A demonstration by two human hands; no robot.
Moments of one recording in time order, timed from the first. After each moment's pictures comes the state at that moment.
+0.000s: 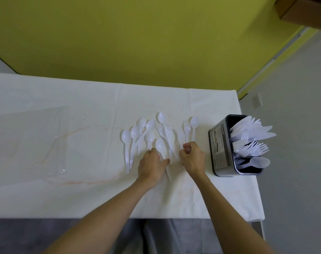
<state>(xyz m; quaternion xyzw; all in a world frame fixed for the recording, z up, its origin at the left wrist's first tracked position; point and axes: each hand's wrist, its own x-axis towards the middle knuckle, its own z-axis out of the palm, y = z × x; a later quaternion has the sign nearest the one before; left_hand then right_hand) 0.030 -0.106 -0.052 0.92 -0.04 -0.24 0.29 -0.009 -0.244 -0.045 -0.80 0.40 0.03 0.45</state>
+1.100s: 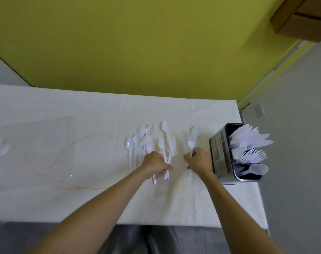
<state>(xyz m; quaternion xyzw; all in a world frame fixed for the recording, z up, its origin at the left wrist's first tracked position) 0.068 -0.108 -0.018 0.82 -0.02 -0.45 0.34 0.003 -0.265 -0.029 -0.81 0.41 0.10 0.41</state>
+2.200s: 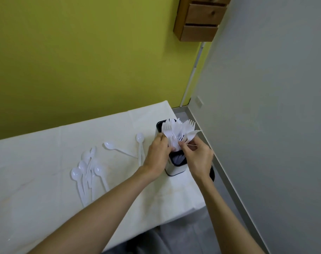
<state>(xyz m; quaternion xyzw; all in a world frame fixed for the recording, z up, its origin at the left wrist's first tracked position) -0.005 -0.263 0.054 0.84 -0.37 -0.17 0.37 -0.107 -0.339 0.063 -0.73 0.48 -0.28 0.40</state>
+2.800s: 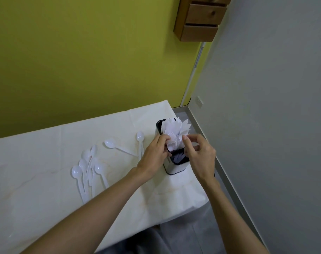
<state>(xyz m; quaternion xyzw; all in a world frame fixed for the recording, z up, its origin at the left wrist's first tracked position) 0.000 -0.242 0.043 0.78 -0.44 -0.19 0.41 -0.121 -0.339 0.073 -0.77 0.42 -0.30 0.38</state>
